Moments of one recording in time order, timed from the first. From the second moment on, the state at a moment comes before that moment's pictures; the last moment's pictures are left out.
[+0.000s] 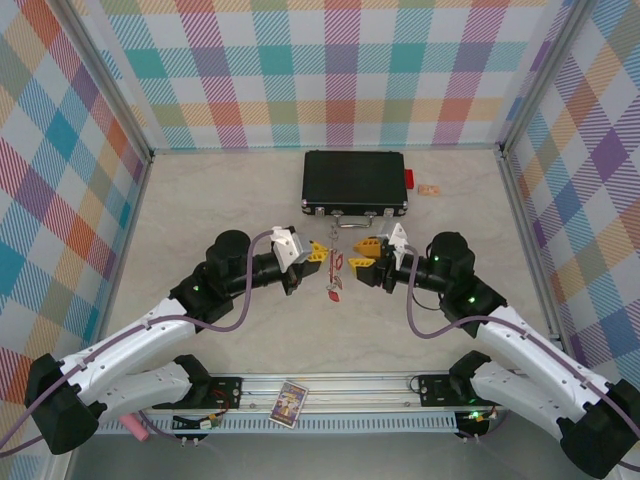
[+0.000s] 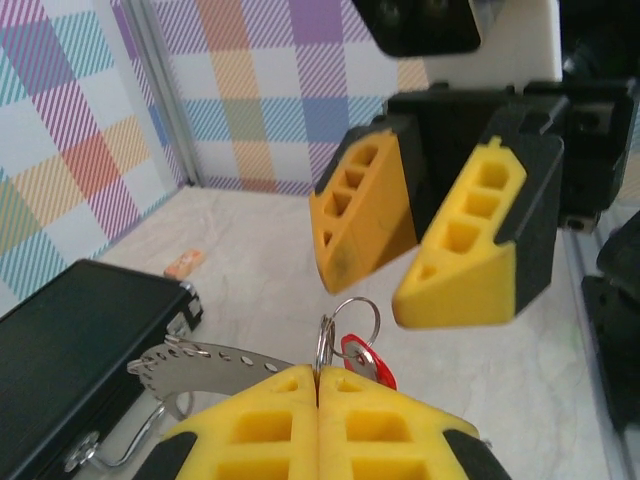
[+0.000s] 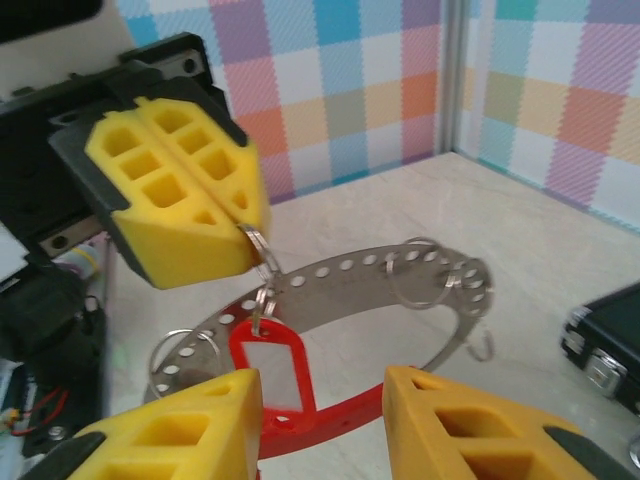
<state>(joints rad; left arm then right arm) -0.78 0.97 0.76 0.08 0.39 0.18 0.63 0.85 0.63 0.09 -0.59 0.02</state>
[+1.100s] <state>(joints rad) -0.78 0.97 0.75 0.19 0.47 0.05 0.60 0.98 0.63 0.27 -0.78 0.15</state>
